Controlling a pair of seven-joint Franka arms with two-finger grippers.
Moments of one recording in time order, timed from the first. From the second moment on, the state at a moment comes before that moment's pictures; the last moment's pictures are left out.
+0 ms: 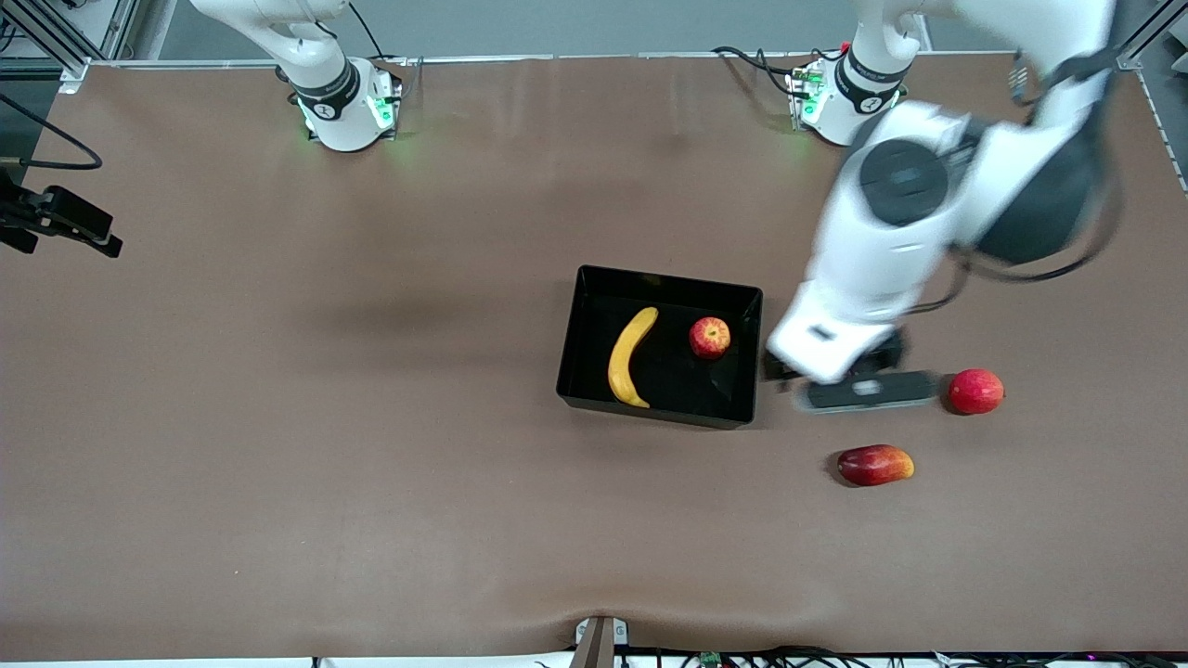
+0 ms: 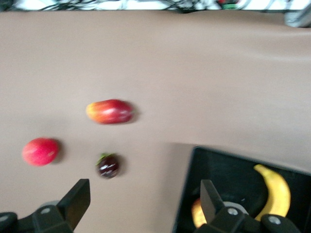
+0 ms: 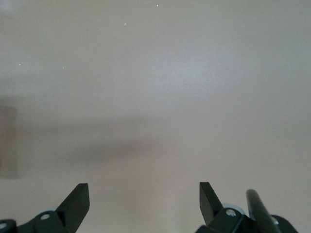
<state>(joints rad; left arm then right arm) -0.11 0.39 -0.34 -1.30 0.31 1.72 -0.56 -0.03 0.00 -0.02 -1.52 -0.01 1.52 0.01</state>
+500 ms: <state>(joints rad) 0.13 0.18 -0.34 -1.32 0.22 1.47 -0.31 -0.03 0.00 -0.02 -1.52 -0.01 1.52 0.01</state>
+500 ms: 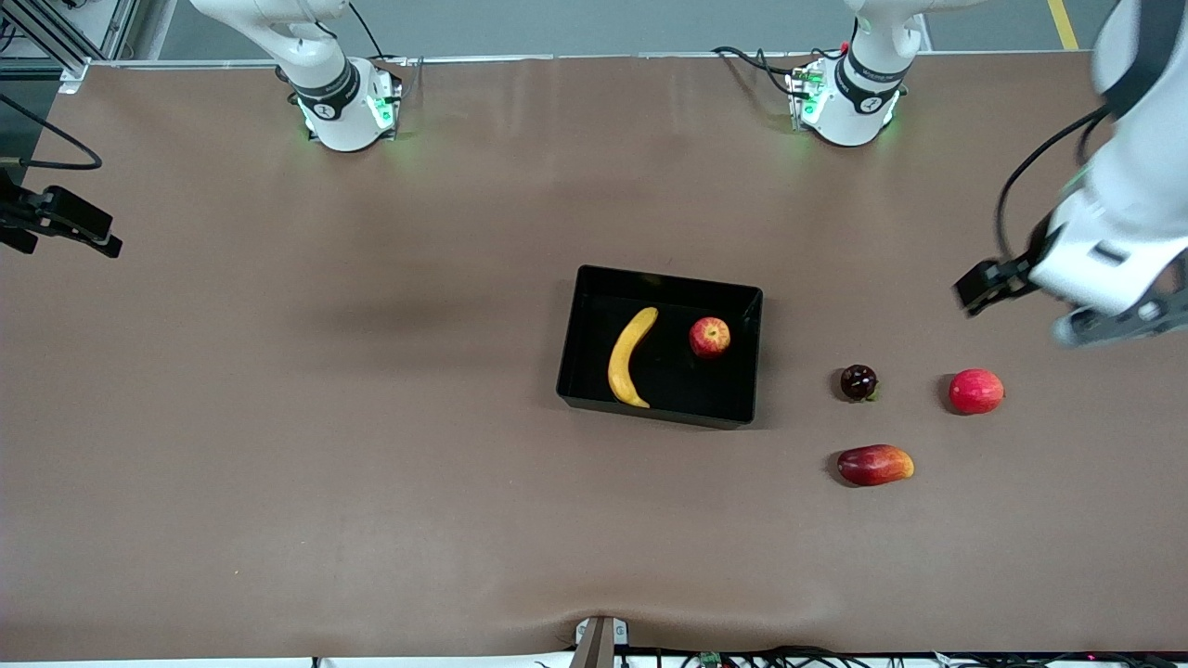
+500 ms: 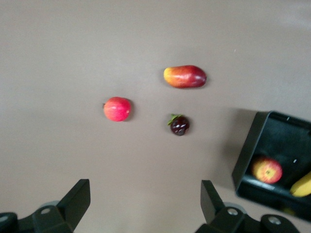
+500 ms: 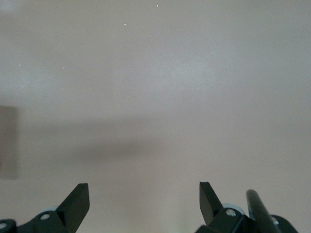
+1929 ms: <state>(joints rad) 0.03 -0.08 -0.10 -1.63 0.04 1.54 -0.10 -0.03 0.00 -0.02 -1.52 -0.01 1.52 0.01</state>
